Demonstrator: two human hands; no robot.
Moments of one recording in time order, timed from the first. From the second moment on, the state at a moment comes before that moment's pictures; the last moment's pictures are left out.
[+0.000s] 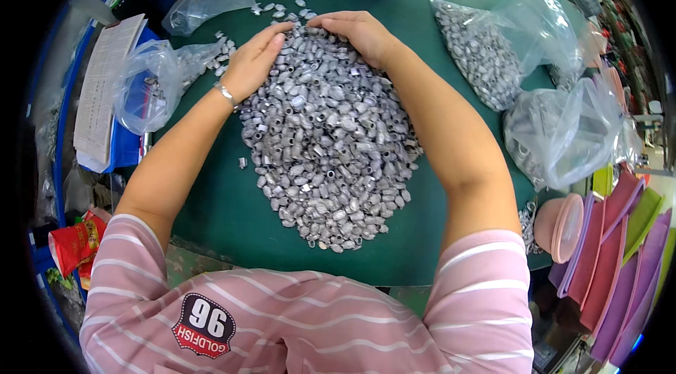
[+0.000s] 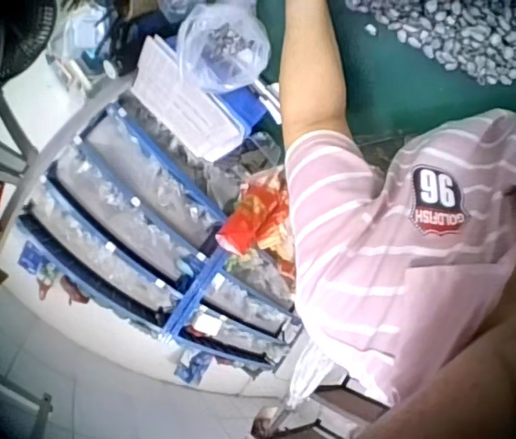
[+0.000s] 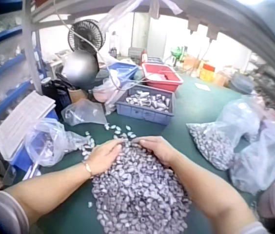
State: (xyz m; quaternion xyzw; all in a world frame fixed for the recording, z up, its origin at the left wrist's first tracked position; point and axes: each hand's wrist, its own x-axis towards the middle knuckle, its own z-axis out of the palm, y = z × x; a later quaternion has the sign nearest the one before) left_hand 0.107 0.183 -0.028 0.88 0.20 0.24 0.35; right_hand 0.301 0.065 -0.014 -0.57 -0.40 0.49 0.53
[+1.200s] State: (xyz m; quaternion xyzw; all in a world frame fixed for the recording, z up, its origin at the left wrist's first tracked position) left_hand 0.030 0.189 -0.036 0.83 0.36 0.34 0.24; right_hand 0.200 -0.166 0.019 -0.55 -0.22 0.28 0.75
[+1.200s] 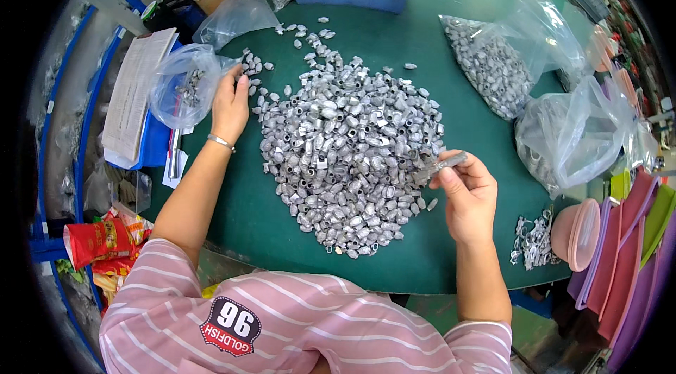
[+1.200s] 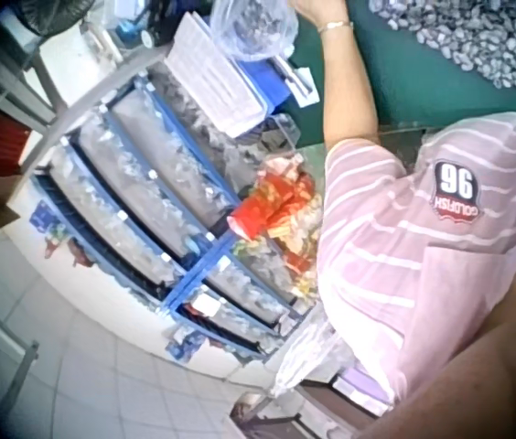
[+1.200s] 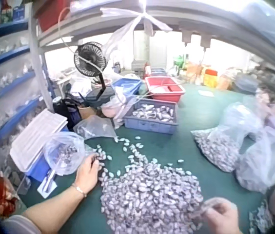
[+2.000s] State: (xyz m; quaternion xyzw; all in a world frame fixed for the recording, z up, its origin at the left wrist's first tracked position) left_hand 0.007 0.238 -0.029 0.94 0.16 0.30 -0.04; right_hand 0.202 -0.312 0.008 -0.92 -0.15 -0.02 0.35
